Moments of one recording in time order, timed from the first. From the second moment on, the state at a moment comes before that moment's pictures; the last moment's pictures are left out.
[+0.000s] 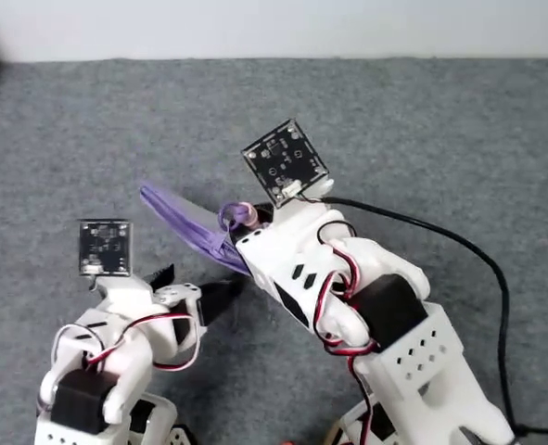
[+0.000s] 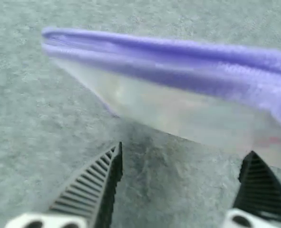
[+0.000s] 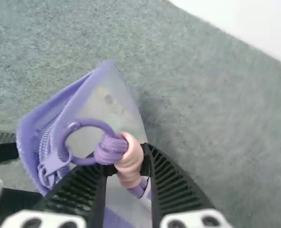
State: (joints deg) left arm 9.1 -83.7 59.2 77.9 20.2; right arm -38.4 -41.8 21.2 65.8 2.3
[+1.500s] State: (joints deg) left arm 18.8 -83.7 65.0 64.5 27.5; right arm -36.5 -41.3 10.4 78.9 30.8
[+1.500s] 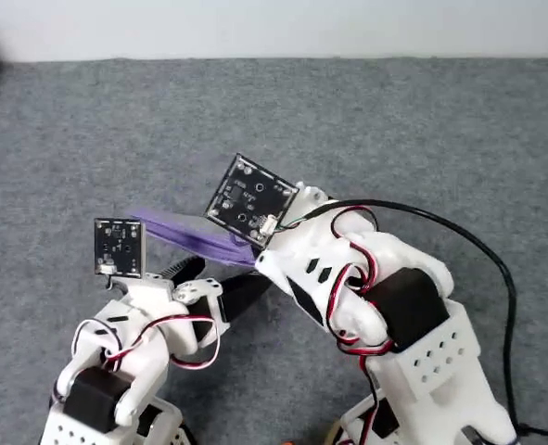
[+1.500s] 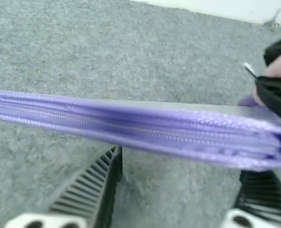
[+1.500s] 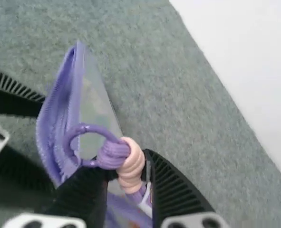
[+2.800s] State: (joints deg) left arm 17.6 -84.3 50.6 81.2 18.6; right arm -27.4 -46.1 22.1 71.3 17.7
